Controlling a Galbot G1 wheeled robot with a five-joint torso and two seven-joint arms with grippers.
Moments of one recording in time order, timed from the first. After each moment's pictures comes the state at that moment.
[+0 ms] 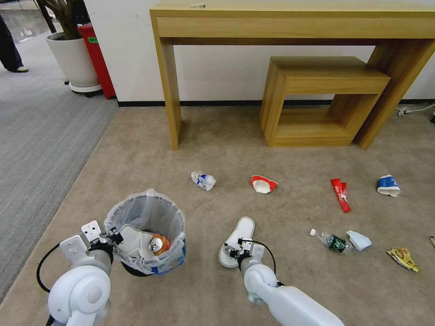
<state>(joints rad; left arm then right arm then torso) 1.47 -1.26 -0.63 -2.23 -0.88 0.62 -0.73 -0.88 1.22 -0.35 1.28 1.11 -0.07 0.50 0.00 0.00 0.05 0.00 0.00</state>
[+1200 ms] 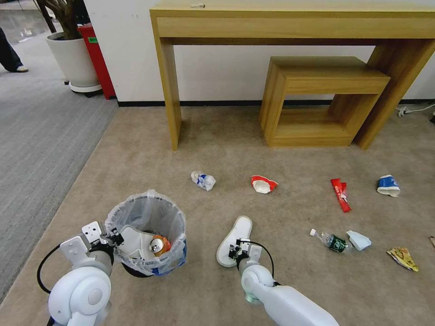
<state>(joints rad) 1.49 -1.26 -0.63 -2.25 -0.88 0.62 -0.73 -0.86 1.25 -0.35 1.20 1.07 -0.04 0.47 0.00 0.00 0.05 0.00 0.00</state>
